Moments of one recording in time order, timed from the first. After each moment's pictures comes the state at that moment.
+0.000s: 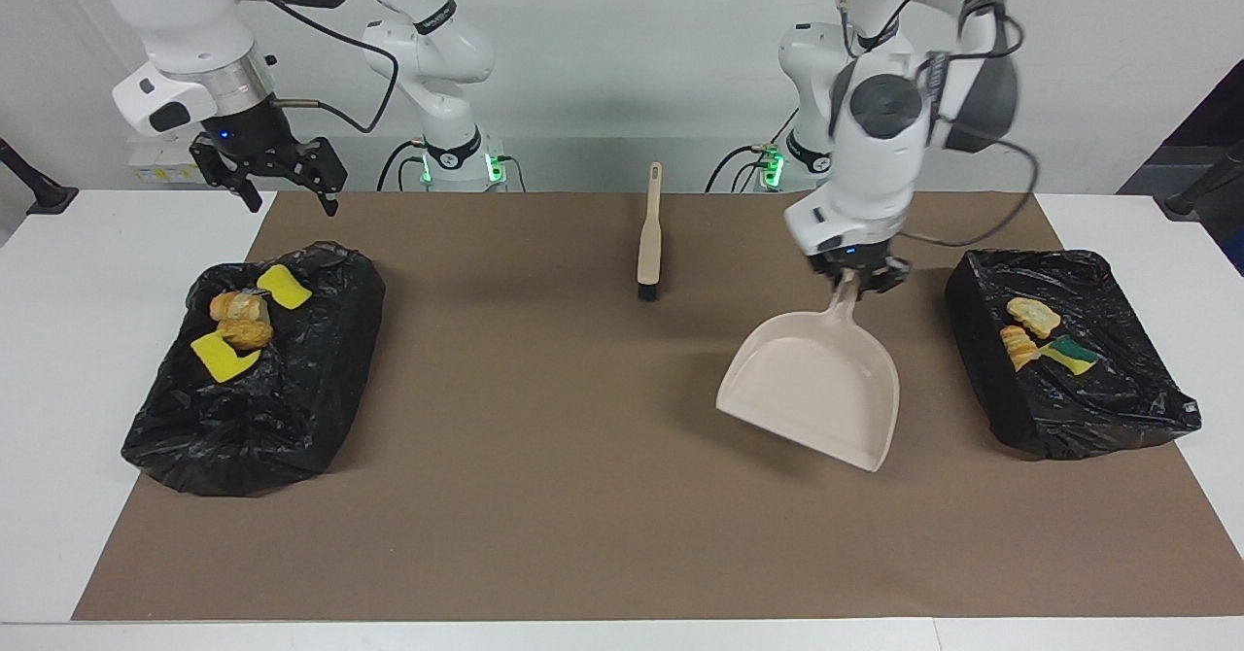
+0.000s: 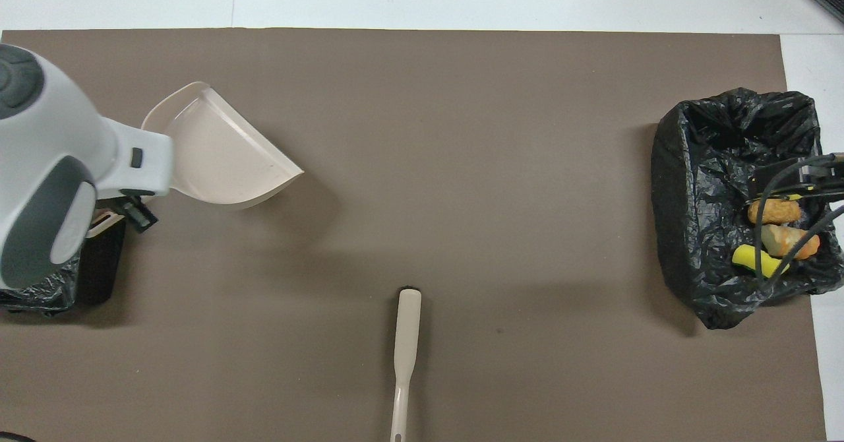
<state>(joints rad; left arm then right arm) -0.42 0.16 -0.02 -1.76 0.16 1.82 0.01 -0.15 -0.03 0.09 -1.59 -0.03 1.57 0.00</state>
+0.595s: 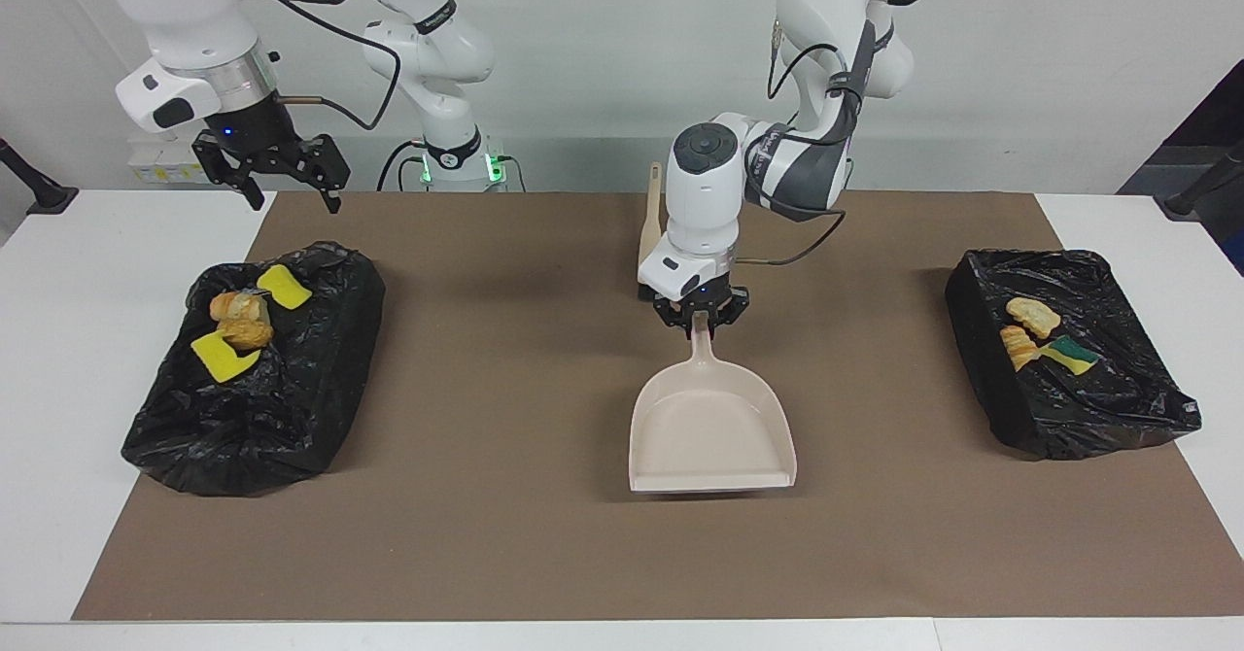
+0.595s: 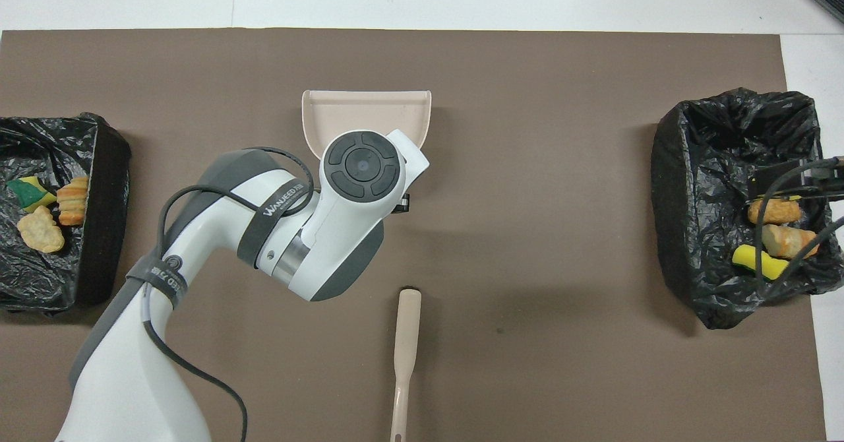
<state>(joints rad) -0.61 0.34 -0.01 -1.68 0.12 2.06 -0.59 -0.15 -0.03 0.10 -1.59 -0.03 1.56 0.00</state>
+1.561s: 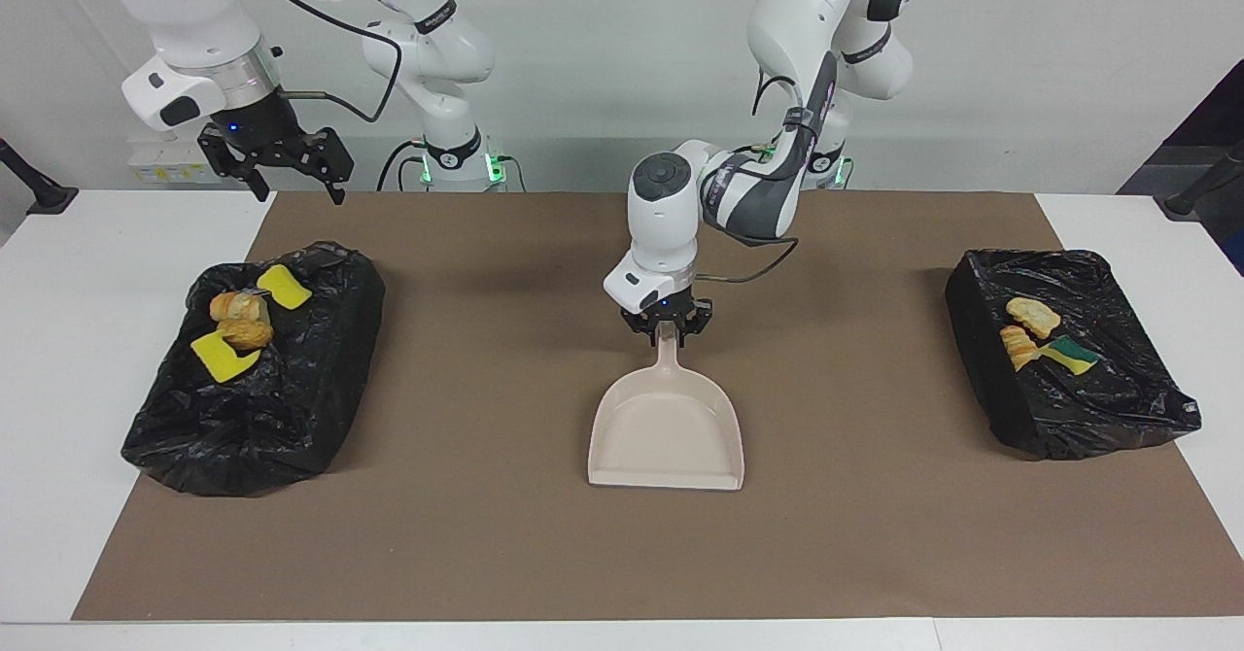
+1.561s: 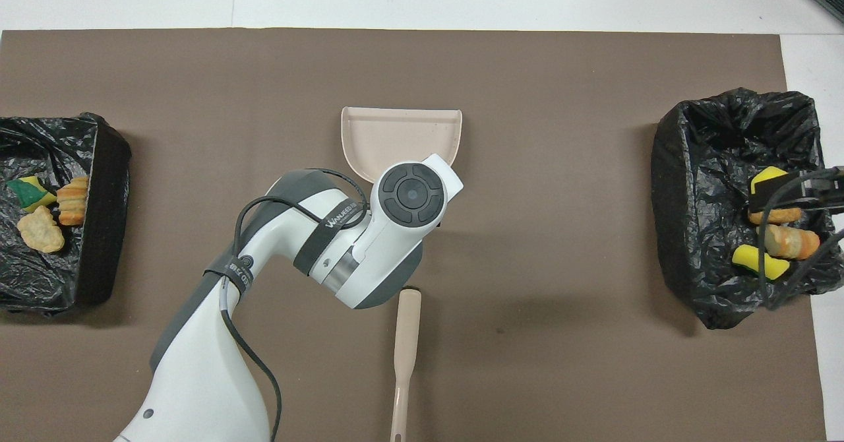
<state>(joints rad) -0.68 0.42 -0.01 -1.70 0.12 2.12 -0.59 -0.14 -0.04 0.10 -1.59 -0.03 1.51 0.00</state>
